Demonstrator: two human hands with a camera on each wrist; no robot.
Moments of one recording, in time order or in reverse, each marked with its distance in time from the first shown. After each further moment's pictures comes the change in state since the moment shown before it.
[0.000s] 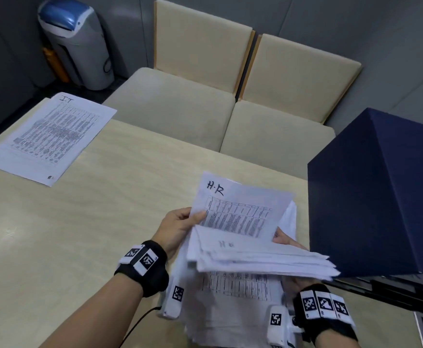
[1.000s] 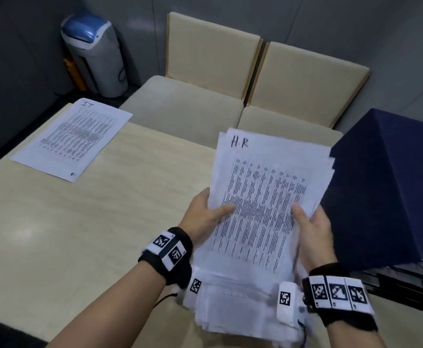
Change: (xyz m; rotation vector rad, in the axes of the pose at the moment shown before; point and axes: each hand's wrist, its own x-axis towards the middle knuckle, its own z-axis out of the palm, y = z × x) left_hand -0.024 0.032 0.042 0.190 0.012 0.106; right_hand -0.022 -0.031 0.043 -0.284 0.236 -0.517
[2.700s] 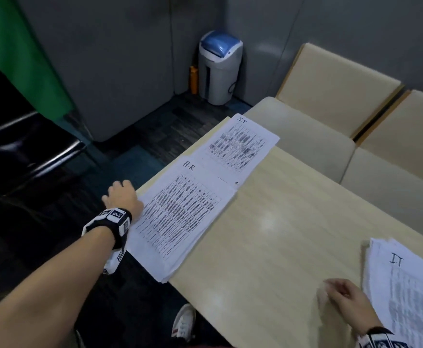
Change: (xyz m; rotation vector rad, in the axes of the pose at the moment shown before) left_hand -0.148 -0.005 -0.561 1.210 0.914 -0.520; right_hand -0.065 0.141 0.187 -0.857 -0.331 0.124
